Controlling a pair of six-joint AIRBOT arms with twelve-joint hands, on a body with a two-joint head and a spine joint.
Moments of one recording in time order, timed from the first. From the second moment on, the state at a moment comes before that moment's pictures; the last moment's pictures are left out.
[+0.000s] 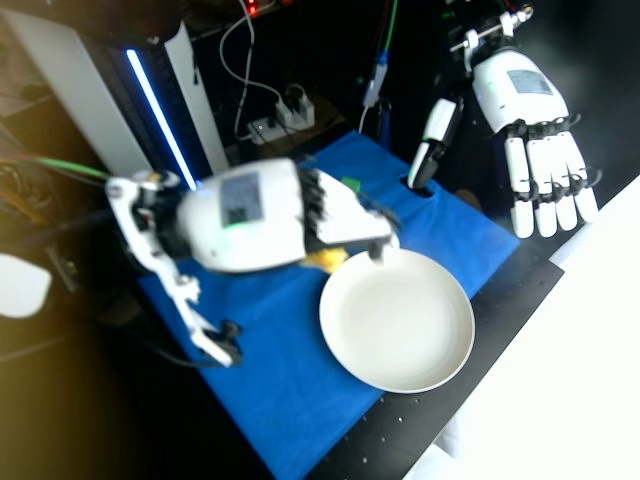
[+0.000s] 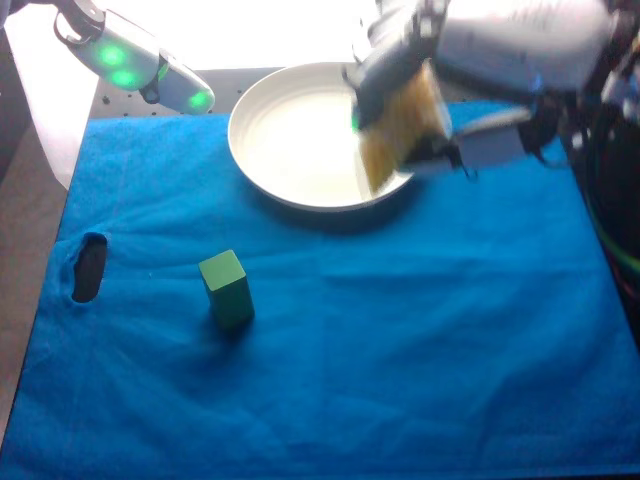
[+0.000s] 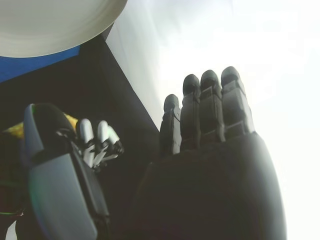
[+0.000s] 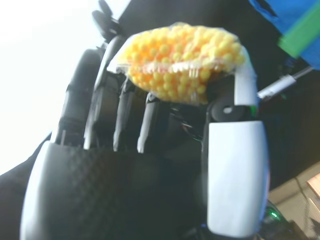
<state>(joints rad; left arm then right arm) 0.30 -1.05 1.41 0.46 -0.19 0.64 -0.55 -1.19 1.42 -0.63 0.87 -0.42</state>
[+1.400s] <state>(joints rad) 0.41 -1.01 1.36 0.35 -0.37 0.64 -0.65 -1.13 1.40 -0.36 0.92 -0.43</state>
